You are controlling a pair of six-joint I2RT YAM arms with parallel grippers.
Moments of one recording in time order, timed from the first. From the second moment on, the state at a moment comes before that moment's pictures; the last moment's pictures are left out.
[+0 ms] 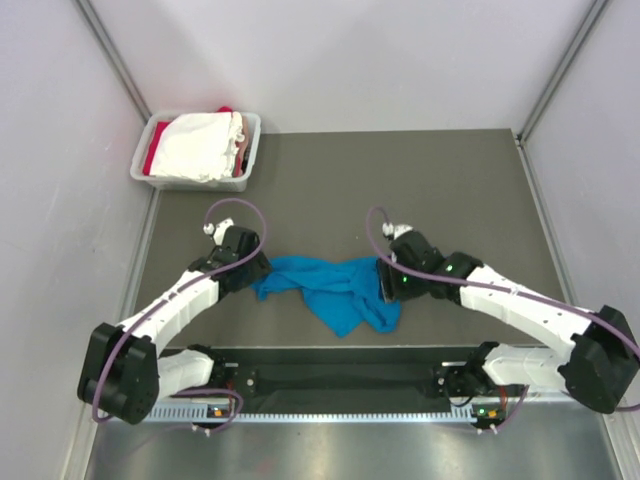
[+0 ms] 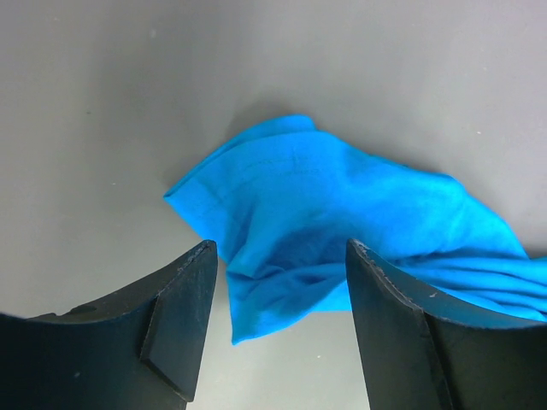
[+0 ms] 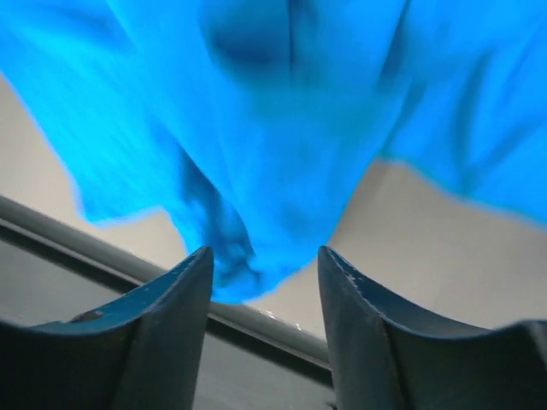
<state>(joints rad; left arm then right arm) -0.37 1.16 0.62 -0.41 -0.22 -0.82 0.82 1.16 0.71 -0.60 0.06 0.49</state>
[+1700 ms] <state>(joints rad) -0.37 1.15 0.61 -0.35 -0.11 -0.80 0.91 1.48 0.97 -0.39 -0.01 0.38</state>
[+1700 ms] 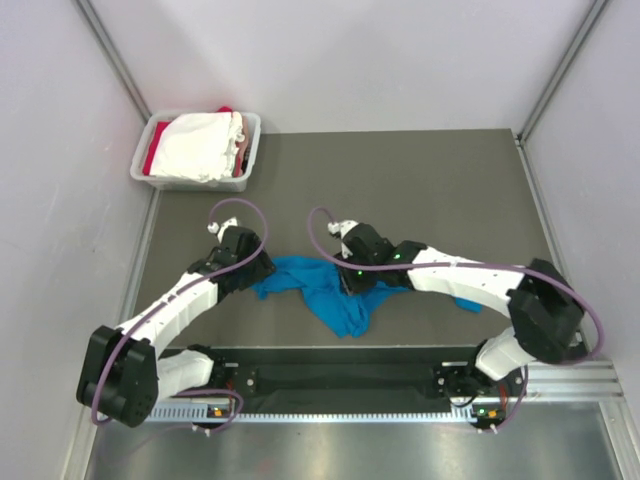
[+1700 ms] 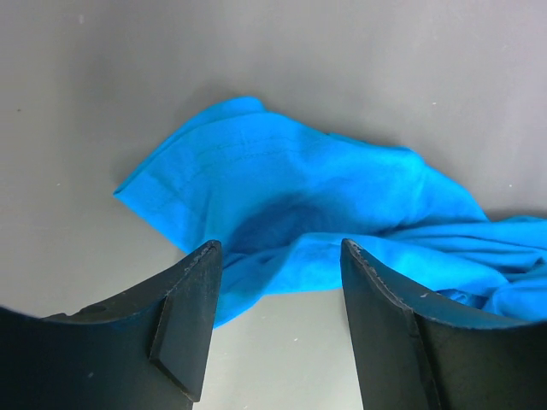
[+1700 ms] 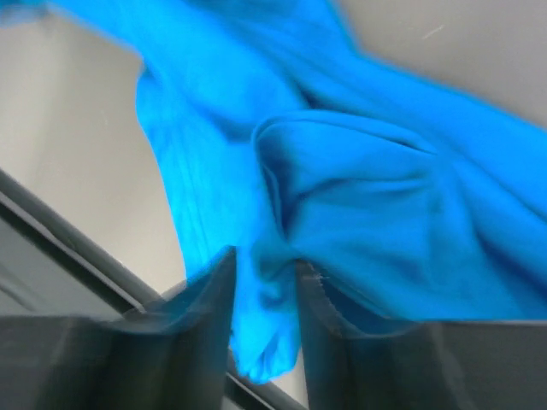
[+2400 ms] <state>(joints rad) -0.37 1.13 0.61 -0.36 -0.12 -0.80 0.87 1.36 1.02 -0.50 -0.02 0.28</state>
